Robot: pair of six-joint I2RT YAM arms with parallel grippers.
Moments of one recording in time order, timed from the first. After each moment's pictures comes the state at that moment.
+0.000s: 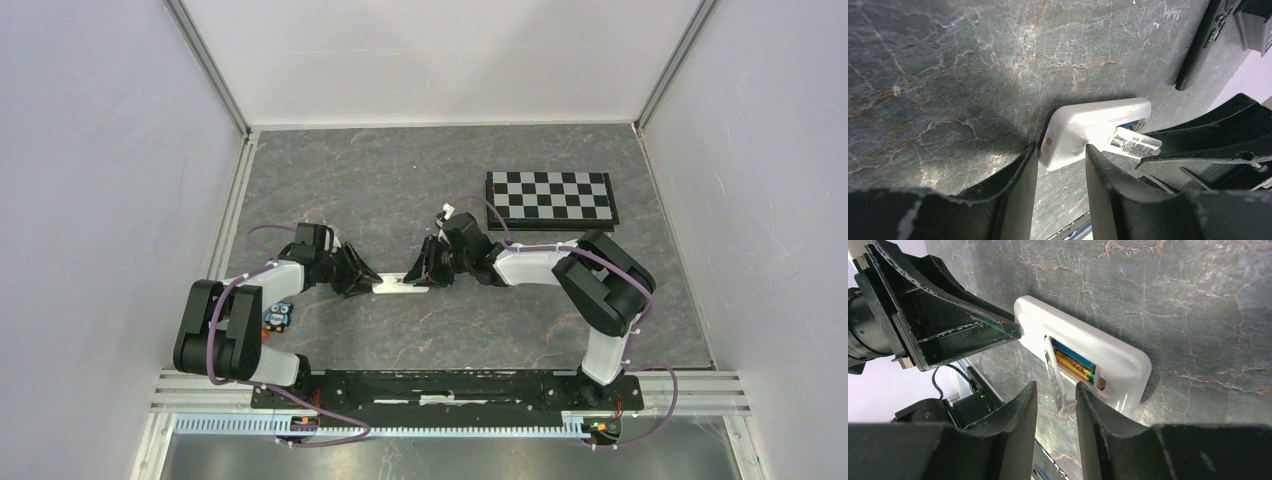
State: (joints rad) left arm -0.14 1.43 0.54 -0.15 0.52 -0.75; right arm 0.79 1.83 0.91 0.22 -0.35 0.99
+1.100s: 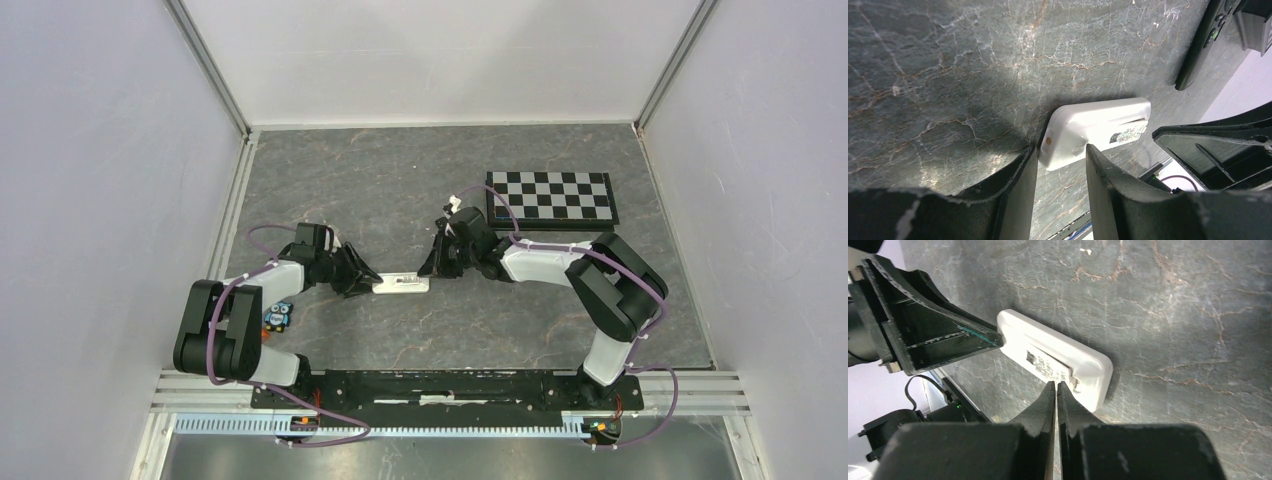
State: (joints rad) left arm -0.14 1.43 0.54 -0.15 0.52 -0.75; right arm 0.76 1.77 0.92 0.11 -0.27 0.86
